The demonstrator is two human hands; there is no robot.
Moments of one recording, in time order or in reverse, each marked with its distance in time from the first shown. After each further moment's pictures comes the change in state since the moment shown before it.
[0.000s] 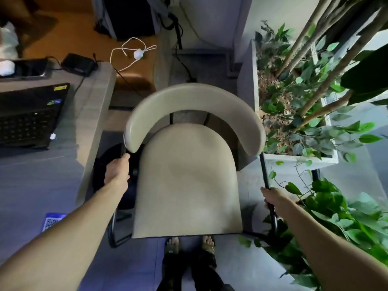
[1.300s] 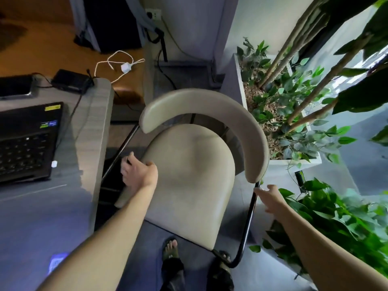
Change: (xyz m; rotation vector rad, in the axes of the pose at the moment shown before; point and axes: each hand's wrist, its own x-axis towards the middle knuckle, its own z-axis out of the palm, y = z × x) left_hand 0.004 0.031 0.038 0.408 0.092 0.478; right_hand -0.096 -0.064 0.040 0.085 0.175 -0.036
